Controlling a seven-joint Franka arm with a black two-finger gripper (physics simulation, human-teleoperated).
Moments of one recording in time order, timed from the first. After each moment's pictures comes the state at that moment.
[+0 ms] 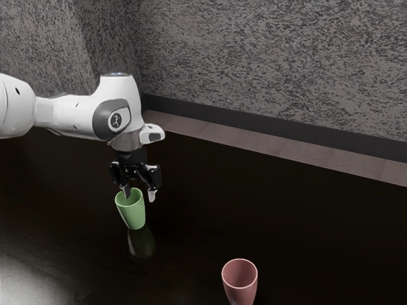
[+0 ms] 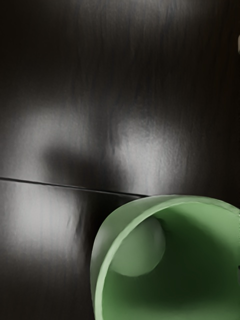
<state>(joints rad) -0.08 0.15 0.08 -2.04 -0.11 2.01 -0.08</state>
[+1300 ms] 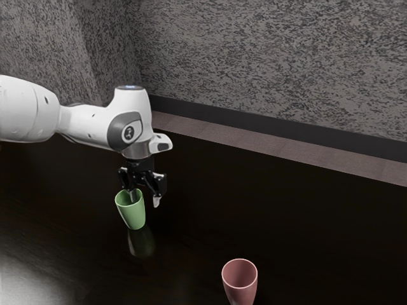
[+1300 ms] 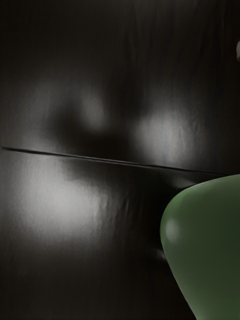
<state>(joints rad) -0.09 0.30 0.10 -1.96 -0.06 2.08 -0.08</state>
